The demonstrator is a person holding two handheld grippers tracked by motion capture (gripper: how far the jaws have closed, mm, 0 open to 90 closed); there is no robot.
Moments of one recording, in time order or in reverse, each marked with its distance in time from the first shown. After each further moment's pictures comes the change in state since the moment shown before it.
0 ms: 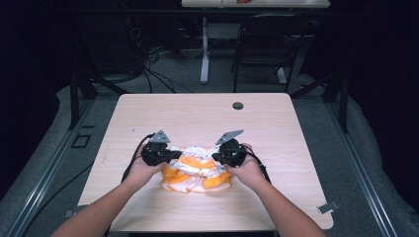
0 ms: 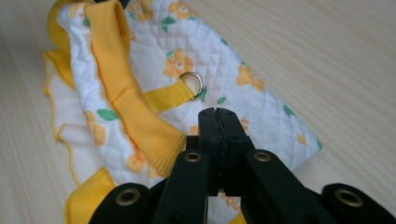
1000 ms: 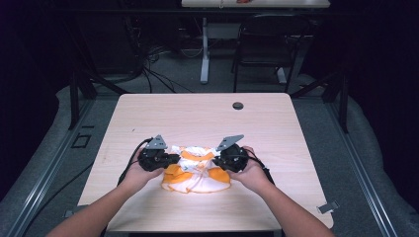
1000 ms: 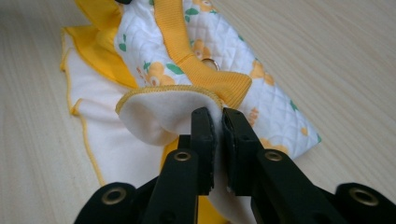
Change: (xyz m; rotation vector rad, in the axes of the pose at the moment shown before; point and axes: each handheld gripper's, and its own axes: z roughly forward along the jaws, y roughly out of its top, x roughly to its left) left arm -0.006 -0.014 -0.009 -0.024 -0.015 0.057; right arm 0.014 -0.006 -0.015 0.000 -0.013 -0.102
